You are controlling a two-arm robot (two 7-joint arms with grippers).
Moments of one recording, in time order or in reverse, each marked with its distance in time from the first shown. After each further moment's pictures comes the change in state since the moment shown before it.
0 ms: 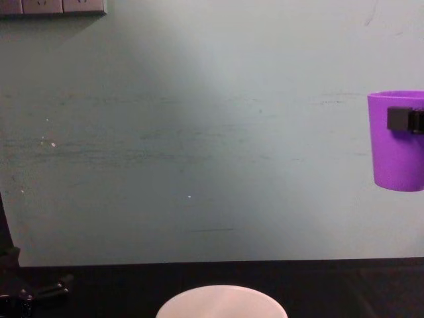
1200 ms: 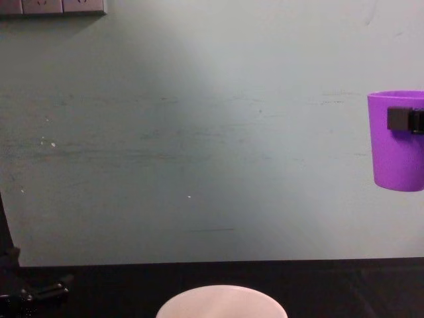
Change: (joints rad) left arm 0.000 0.000 0.000 0.000 0.000 0.000 0.000; right arm 0.000 0.000 0.000 0.000 0.000 0.000 0.000
